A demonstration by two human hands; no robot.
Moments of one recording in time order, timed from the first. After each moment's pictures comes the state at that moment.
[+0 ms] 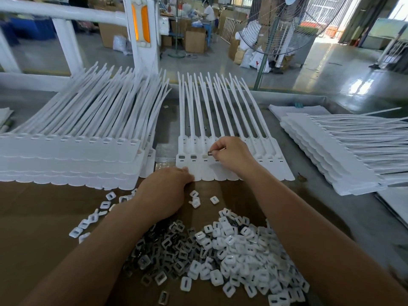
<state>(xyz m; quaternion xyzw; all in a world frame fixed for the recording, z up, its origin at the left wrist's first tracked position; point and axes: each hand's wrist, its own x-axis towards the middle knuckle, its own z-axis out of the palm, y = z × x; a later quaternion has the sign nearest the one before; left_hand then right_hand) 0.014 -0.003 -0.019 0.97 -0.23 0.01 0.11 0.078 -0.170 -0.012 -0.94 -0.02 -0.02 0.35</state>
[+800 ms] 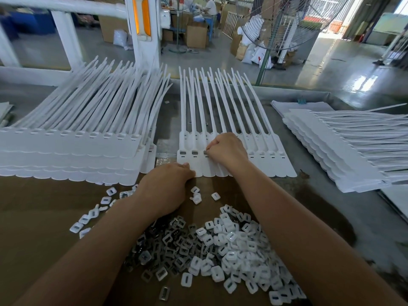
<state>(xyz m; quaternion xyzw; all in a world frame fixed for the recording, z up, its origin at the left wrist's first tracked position) 0.013 -0.004 -0.018 0.97 -0.23 0.02 0.09 0.096 -0.153 -0.026 -0.96 0.05 -0.01 0.27</state>
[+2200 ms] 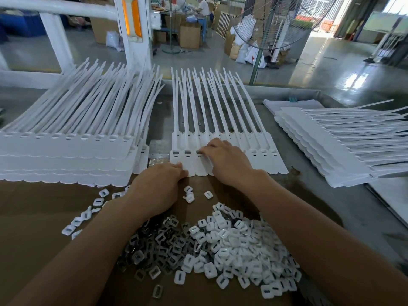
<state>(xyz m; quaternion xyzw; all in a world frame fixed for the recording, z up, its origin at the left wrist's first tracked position) 0.014 -0.005 -0.019 0.97 -0.23 0.03 0.09 0.056 -0.175 -0.022 -0.98 -0.17 -0.05 0.06</state>
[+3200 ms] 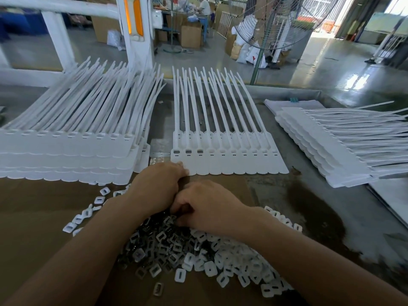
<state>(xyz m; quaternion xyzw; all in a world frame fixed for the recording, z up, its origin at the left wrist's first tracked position) 0.018 -0.003 -0.022 0.96 -0.26 0.03 0.09 -0.031 -0.131 0.006 -0.93 -0.30 0.11 0.17</state>
